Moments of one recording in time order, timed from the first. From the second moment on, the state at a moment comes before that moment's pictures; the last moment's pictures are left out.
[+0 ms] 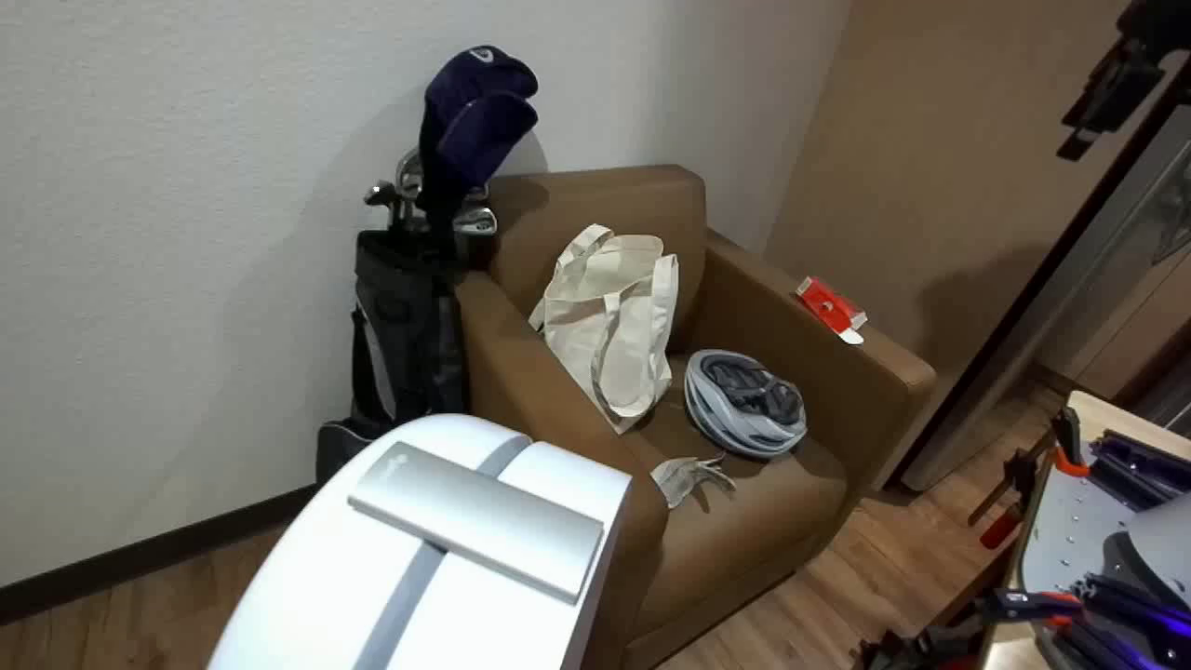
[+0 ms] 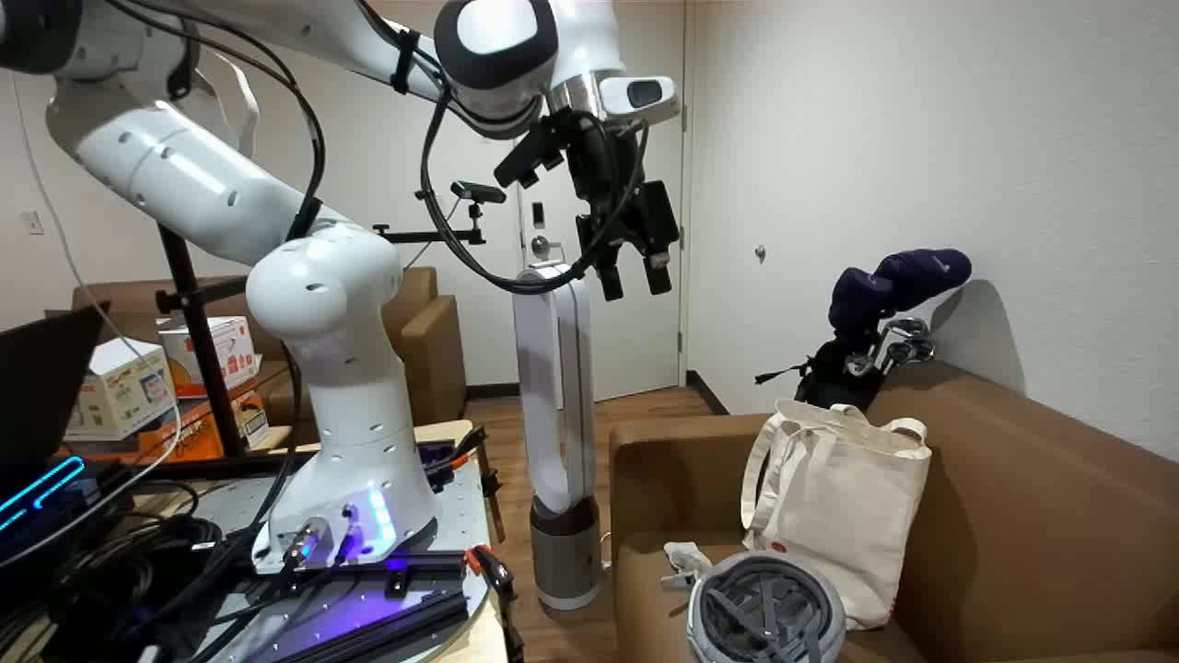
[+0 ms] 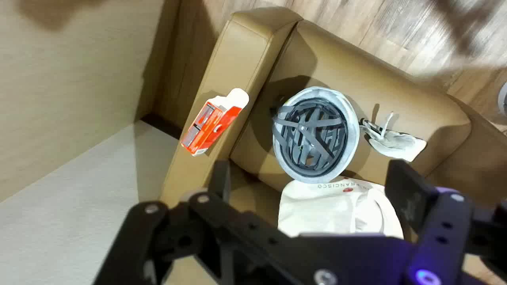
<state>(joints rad) -0.19 -0.85 -0.19 -2.74 -0.37 2.09 -0.37</state>
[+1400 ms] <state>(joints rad) -0.20 -0.02 -0.31 -2.38 -0.27 2.15 -0.32</state>
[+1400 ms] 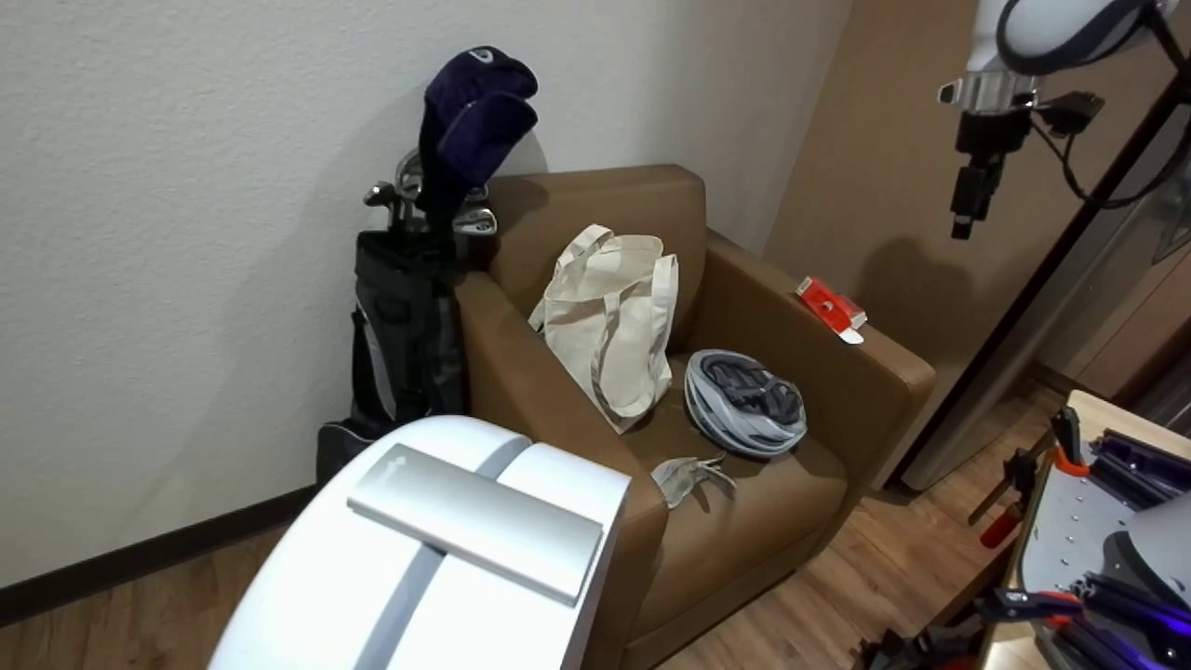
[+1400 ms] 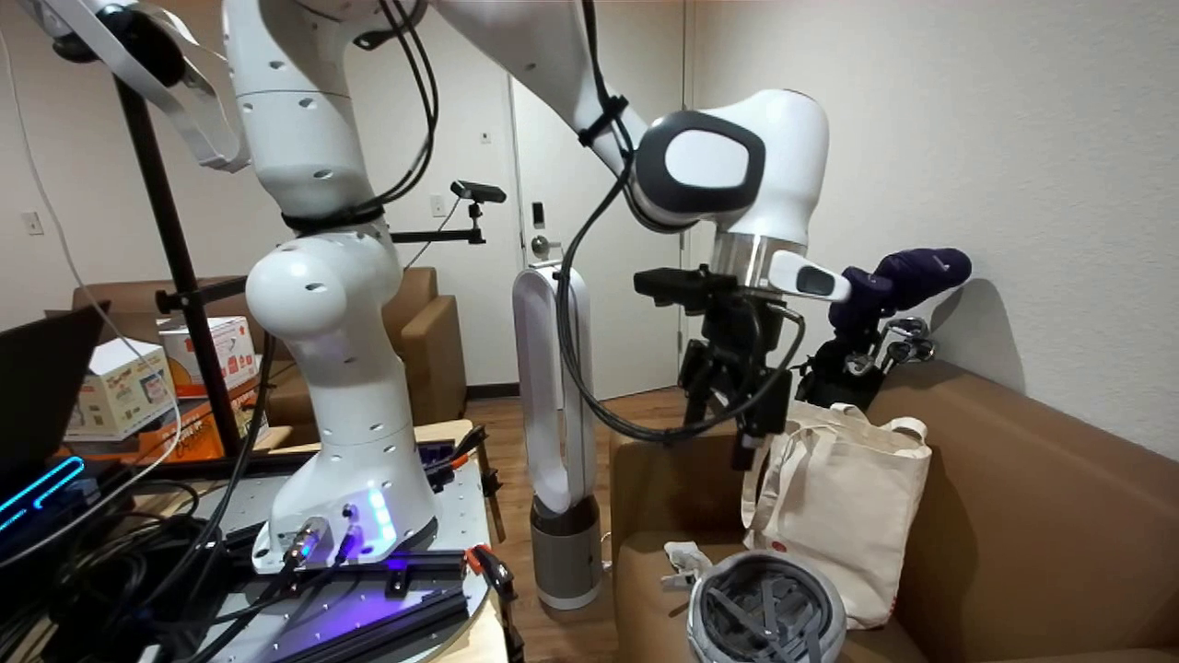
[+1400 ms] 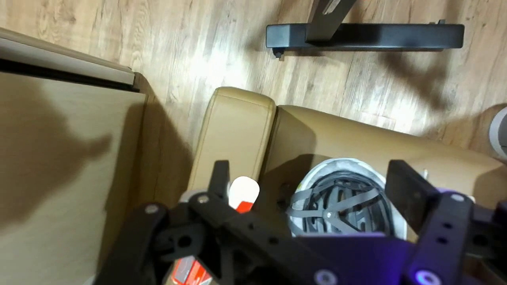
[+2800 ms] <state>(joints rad) -0.34 0.70 -0.25 -1.79 0.00 2.15 -0.18</state>
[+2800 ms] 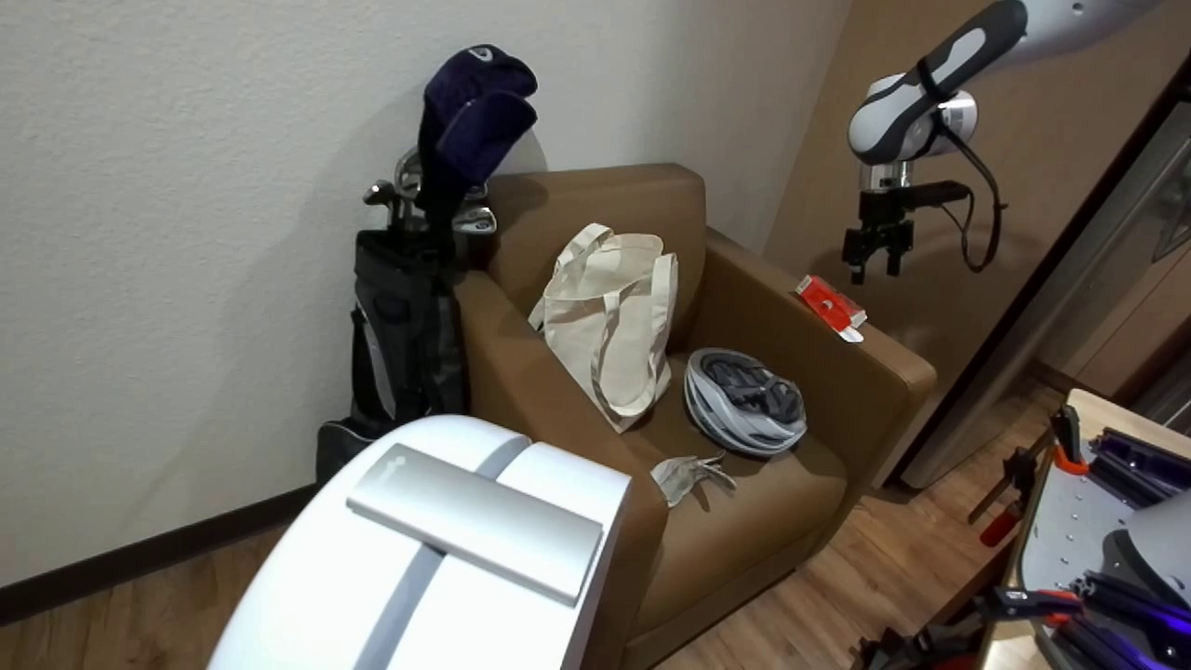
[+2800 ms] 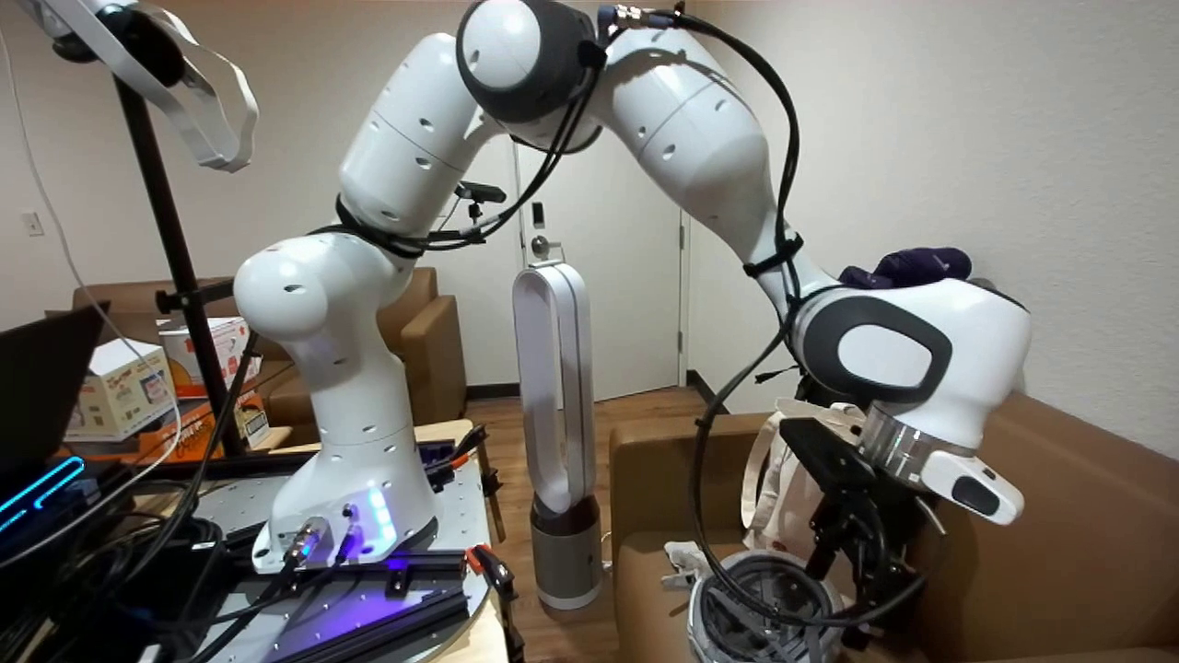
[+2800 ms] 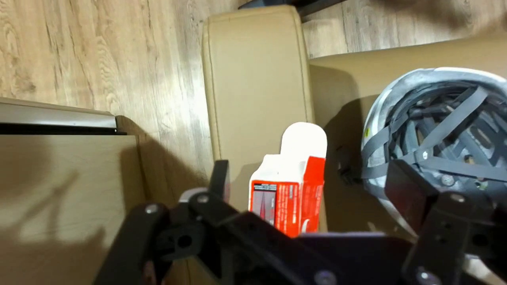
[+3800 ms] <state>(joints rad) -0.46 0.92 -0.20 -1.47 0.08 1.95 -0.15</state>
